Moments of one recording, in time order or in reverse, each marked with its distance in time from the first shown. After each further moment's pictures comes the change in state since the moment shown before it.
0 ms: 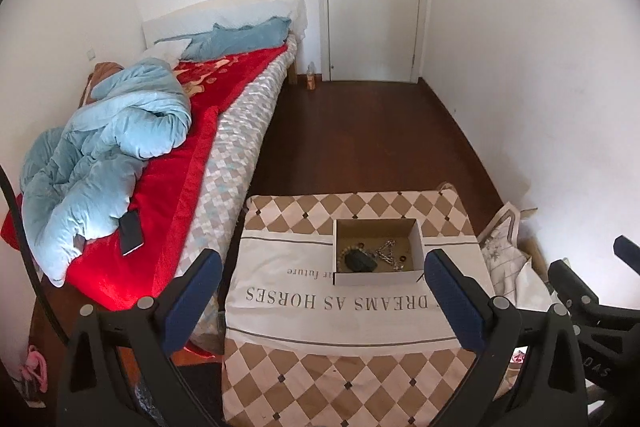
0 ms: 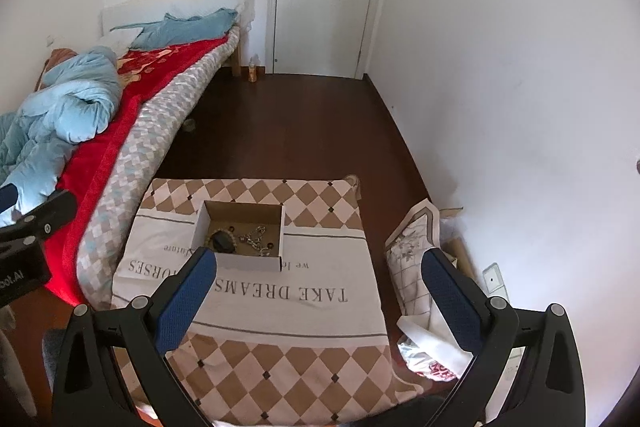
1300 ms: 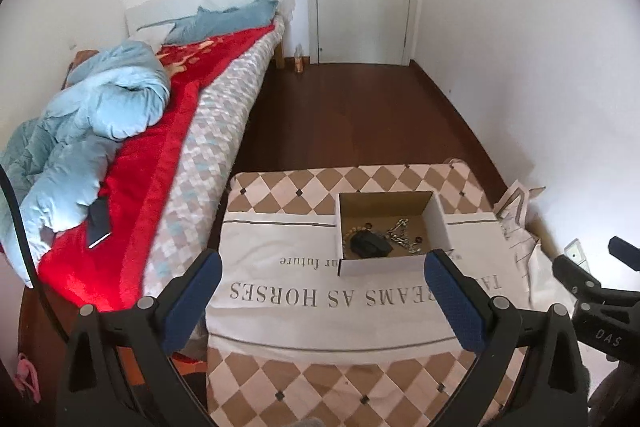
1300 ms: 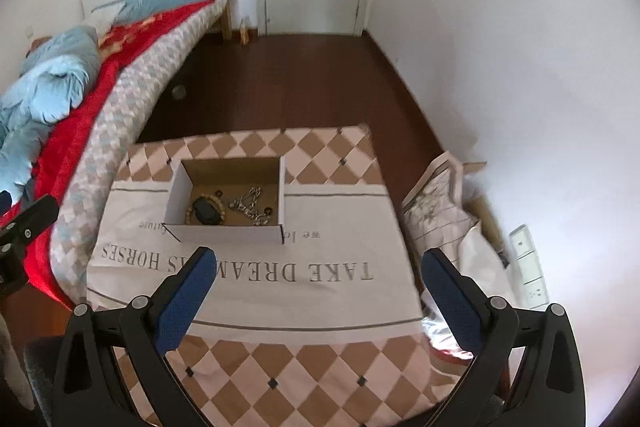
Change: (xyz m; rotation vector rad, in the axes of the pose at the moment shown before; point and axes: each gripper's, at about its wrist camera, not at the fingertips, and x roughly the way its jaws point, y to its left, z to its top) left arm 0.072 0.015 -0.038 0.015 0.030 -0.047; right arm 0.093 0.011 -0.047 0.048 0.083 -0.005
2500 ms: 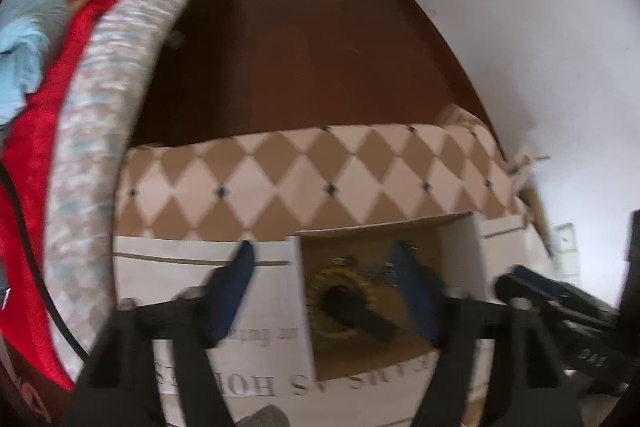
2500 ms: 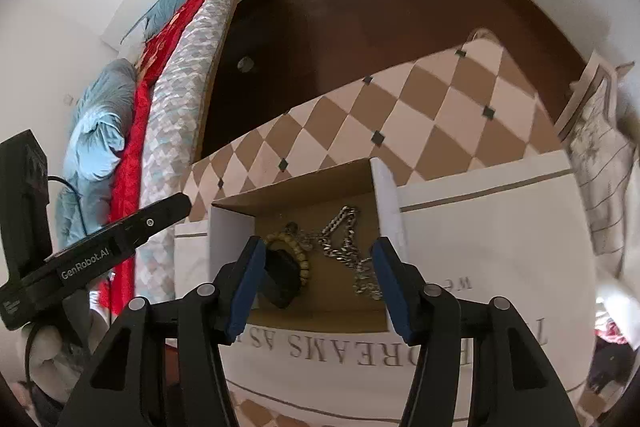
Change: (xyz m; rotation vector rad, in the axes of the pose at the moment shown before) left arm 0.248 -0.011 0.071 0.014 0.346 -0.143; right arm 0.259 0.017 0.060 0.254 0.326 0.464
